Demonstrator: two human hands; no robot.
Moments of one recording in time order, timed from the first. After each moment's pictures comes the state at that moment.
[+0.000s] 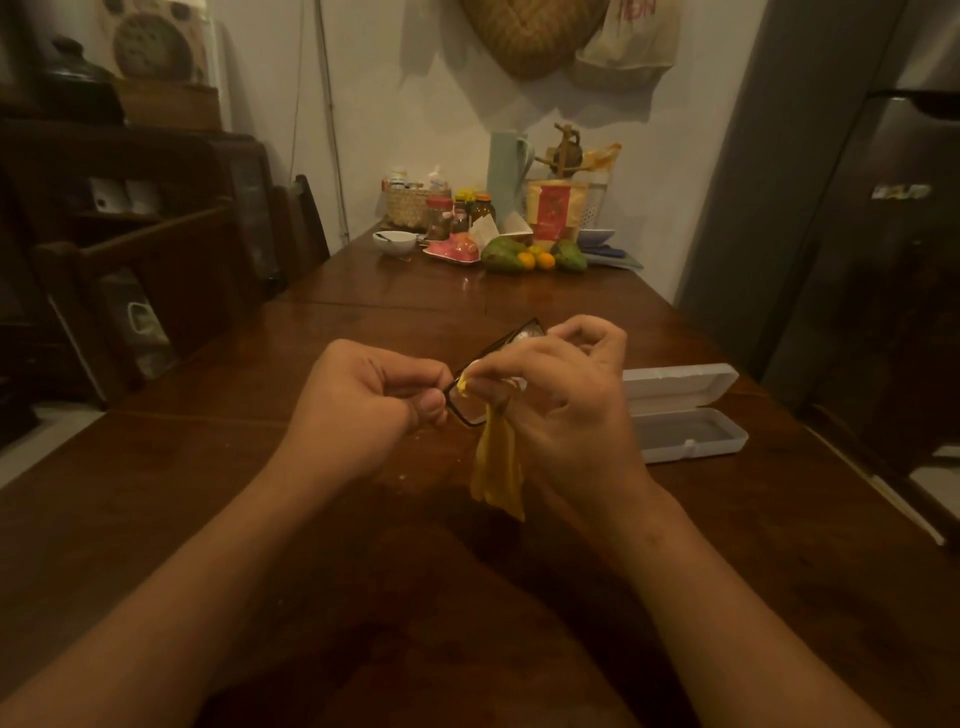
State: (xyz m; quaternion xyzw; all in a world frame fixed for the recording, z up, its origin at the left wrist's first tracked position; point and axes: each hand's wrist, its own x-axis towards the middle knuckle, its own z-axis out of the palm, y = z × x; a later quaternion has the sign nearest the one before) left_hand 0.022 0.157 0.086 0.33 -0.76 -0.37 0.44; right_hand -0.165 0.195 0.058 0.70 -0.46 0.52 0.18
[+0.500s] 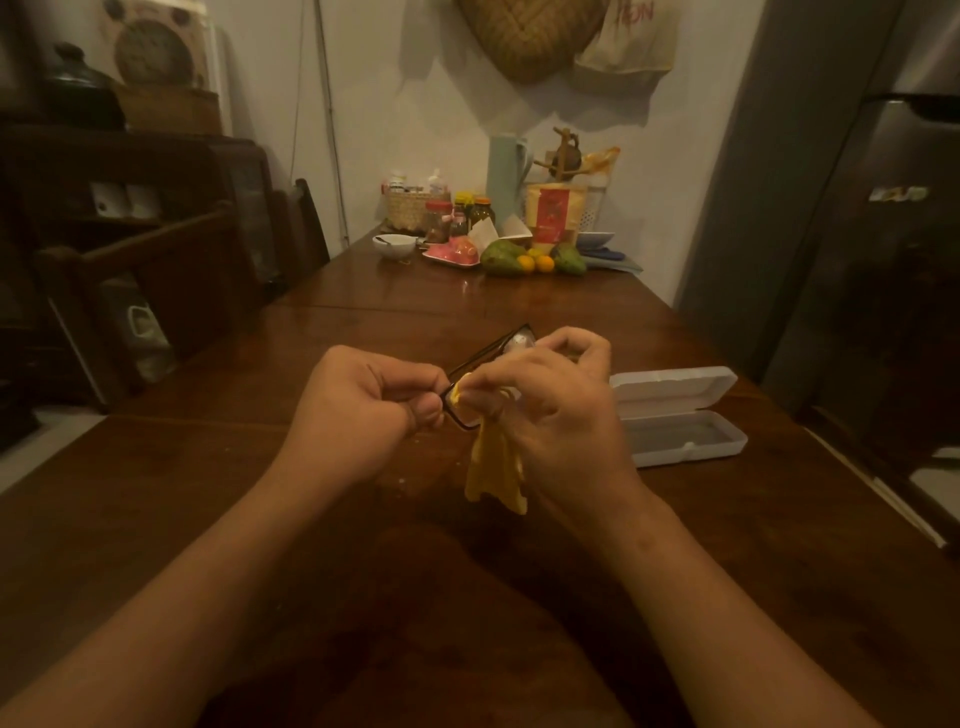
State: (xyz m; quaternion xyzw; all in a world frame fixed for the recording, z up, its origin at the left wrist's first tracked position) left_hand 0.023 0.155 0.085 0.34 -0.77 -0.33 0.43; right_hand -0.161 0.197 0.056 0.71 -0.46 0.52 0.15
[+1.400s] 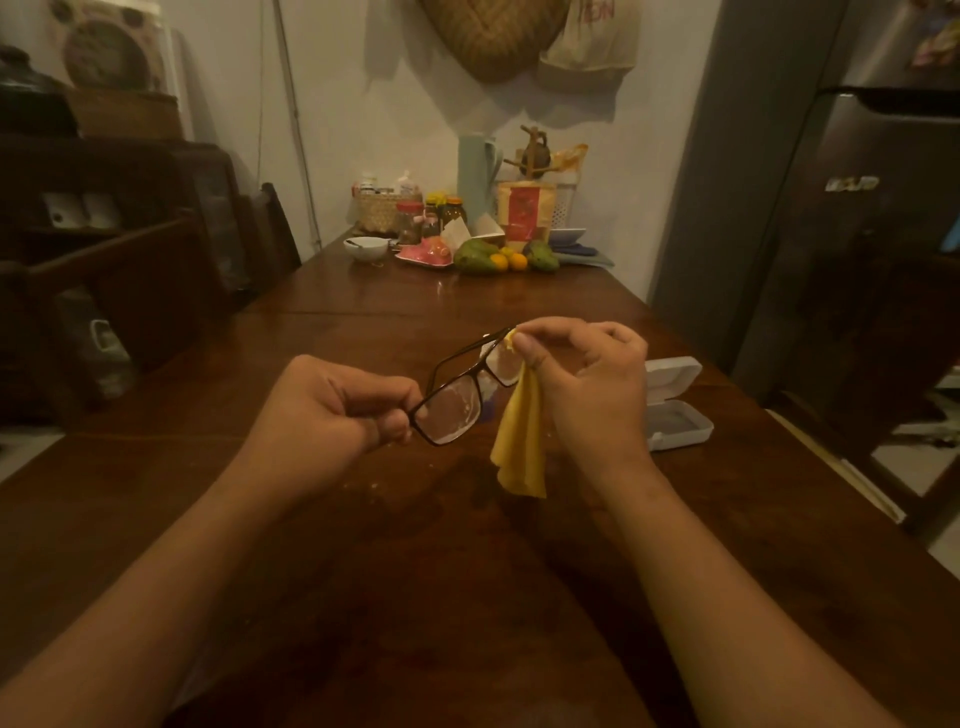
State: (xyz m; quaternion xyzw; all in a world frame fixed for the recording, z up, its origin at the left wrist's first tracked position) left_hand 0.028 0.147 0.078 0.27 -0.81 -0.33 0.40; right_hand -0.194 0.195 0.064 0.53 -0.58 0.62 0.04
